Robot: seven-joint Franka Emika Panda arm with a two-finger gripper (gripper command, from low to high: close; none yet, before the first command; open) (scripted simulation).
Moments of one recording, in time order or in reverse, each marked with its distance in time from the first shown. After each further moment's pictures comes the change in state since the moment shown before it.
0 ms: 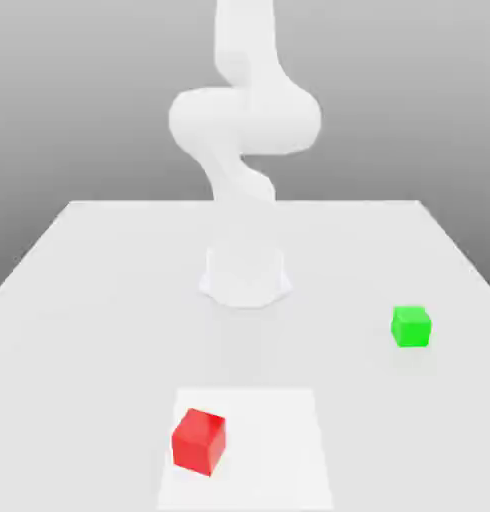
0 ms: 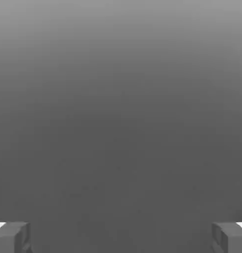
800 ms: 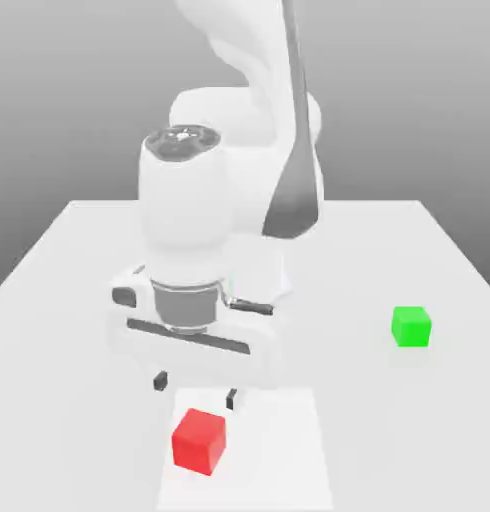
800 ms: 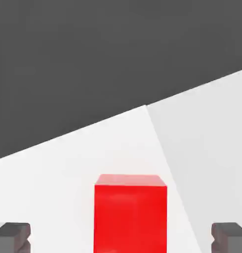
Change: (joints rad) arm -0.075 0.875 -0.038 -0.293 0.014 0.455 0.189
